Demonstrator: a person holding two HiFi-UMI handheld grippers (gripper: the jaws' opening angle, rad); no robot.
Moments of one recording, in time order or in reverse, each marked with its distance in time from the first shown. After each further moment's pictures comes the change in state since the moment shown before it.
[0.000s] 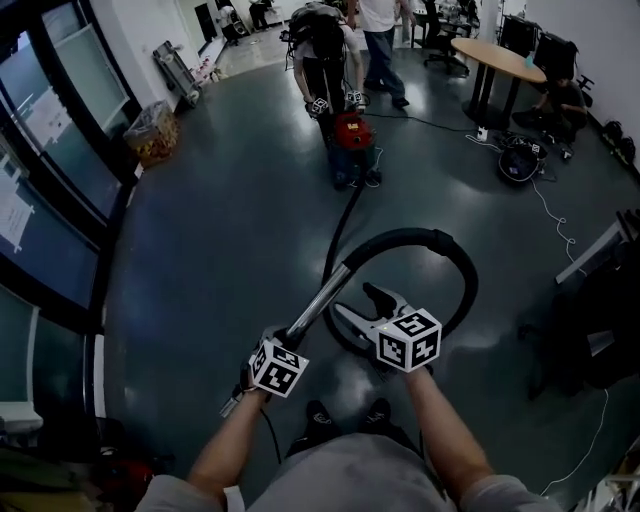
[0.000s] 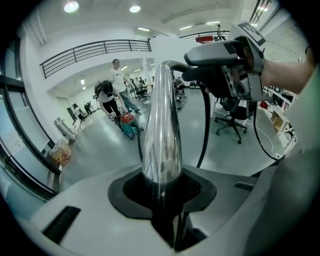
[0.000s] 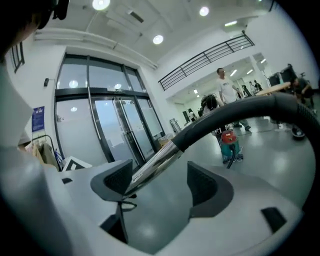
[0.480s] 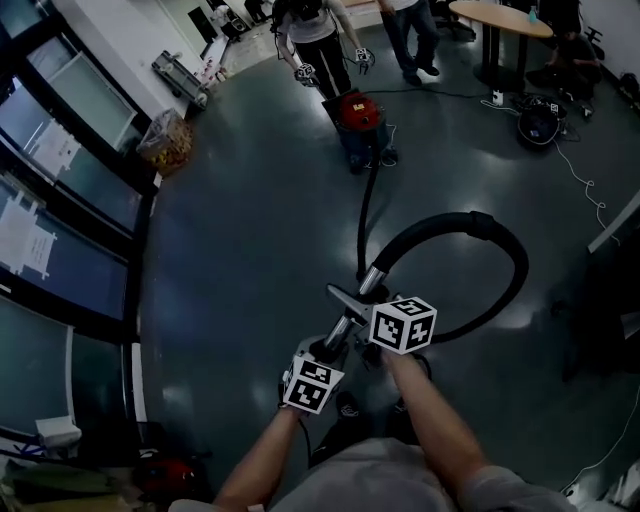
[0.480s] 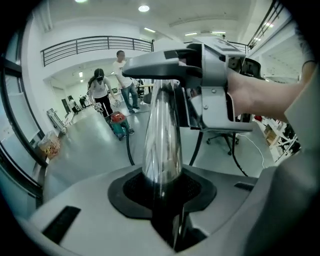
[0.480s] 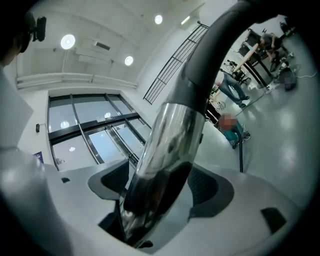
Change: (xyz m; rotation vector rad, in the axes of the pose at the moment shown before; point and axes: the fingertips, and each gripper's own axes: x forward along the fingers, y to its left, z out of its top) left arm 0.033 -0.084 0.051 -0.070 -0.031 -0.089; right arm 0.025 -0.060 0.003 0.348 -0.161 0.073
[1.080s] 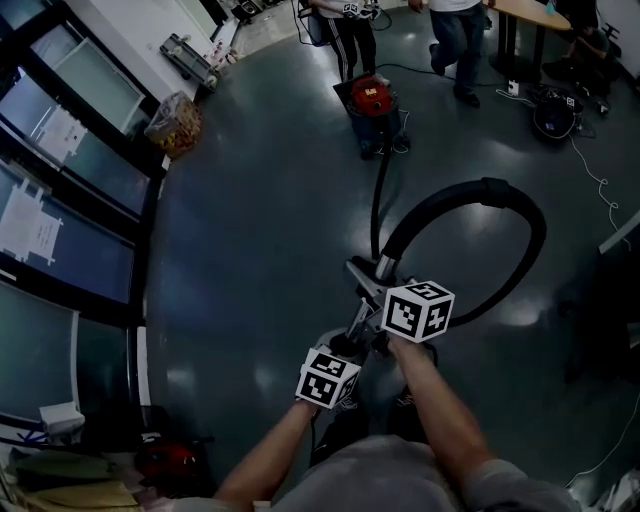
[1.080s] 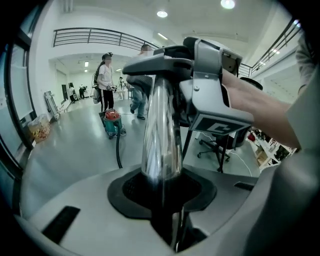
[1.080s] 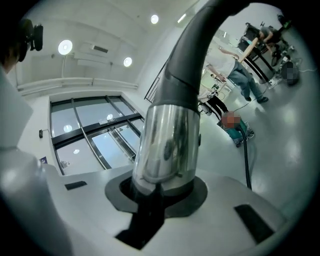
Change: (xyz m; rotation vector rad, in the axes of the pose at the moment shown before) left arm 0.024 -0.031 0.031 -0.146 -0.074 -0.110; right arm 0.002 -0.004 0.032 0.037 0.012 0.045
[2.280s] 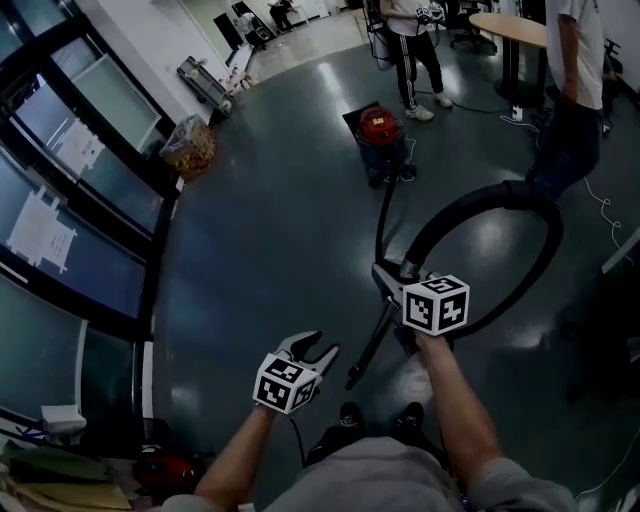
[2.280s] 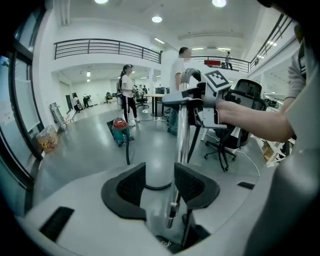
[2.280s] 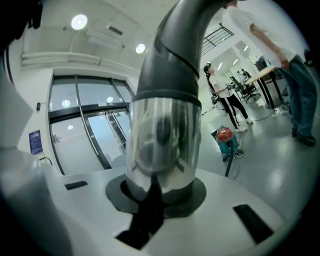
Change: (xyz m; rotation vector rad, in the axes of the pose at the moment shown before) left arm -0.075 0.043 0.030 0.051 -0.043 0.077; right arm -0.030 -0.027 0.043 -0.227 0.098 -0.101
